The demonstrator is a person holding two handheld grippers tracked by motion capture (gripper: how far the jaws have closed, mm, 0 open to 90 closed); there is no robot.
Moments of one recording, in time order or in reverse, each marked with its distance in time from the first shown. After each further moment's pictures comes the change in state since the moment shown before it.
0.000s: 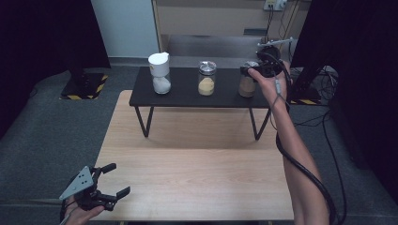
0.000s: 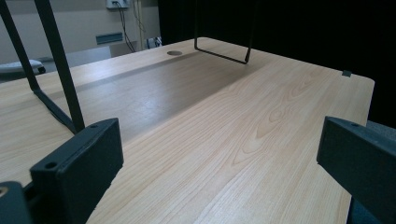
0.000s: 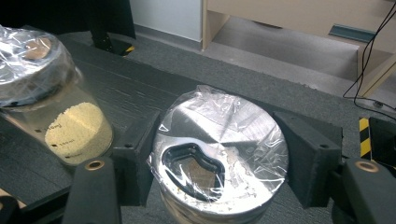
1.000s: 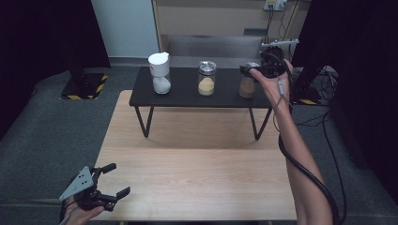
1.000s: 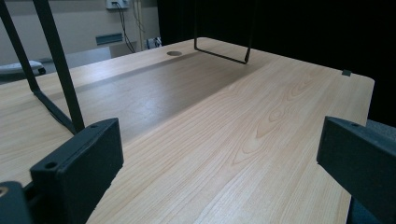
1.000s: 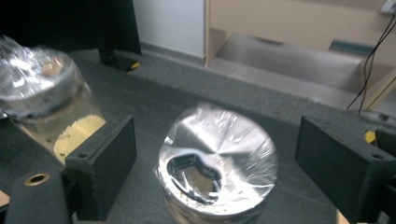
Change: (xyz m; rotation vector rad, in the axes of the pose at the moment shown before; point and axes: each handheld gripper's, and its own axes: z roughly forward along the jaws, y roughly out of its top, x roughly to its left) left arm -0.001 0.000 0.000 0.000 0.001 0.003; right arm -0.006 -0.013 -0.011 -0.088 0.009 0.007
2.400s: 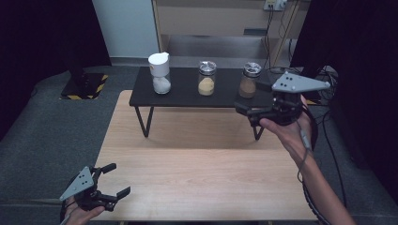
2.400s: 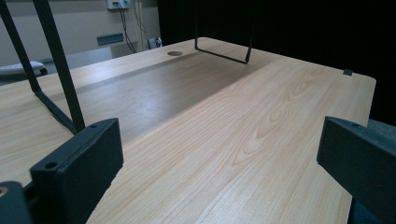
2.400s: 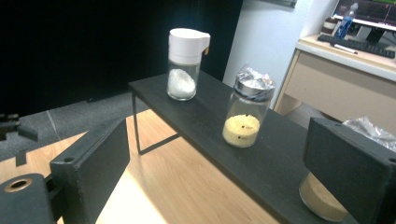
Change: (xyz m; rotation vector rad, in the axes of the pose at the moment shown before) left arm -0.002 0.001 0.000 0.001 0.005 0.004; right arm 0.038 -0.084 -0.128 -0.240 0.325 -0.259
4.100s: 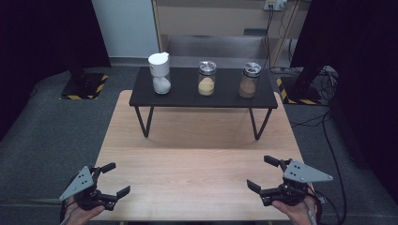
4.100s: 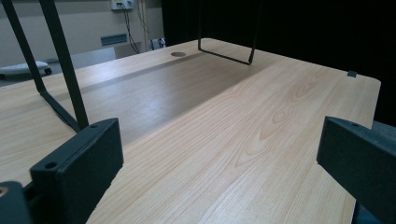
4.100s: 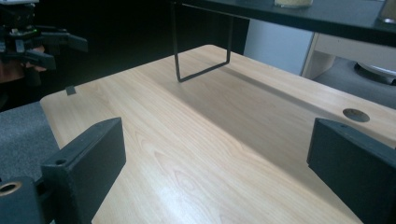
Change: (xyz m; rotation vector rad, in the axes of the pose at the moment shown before) left arm -0.001 0.001 0.000 0.001 0.014 -0.003; right arm 0.052 -0.171 -0.058 0.042 0.065 0.116
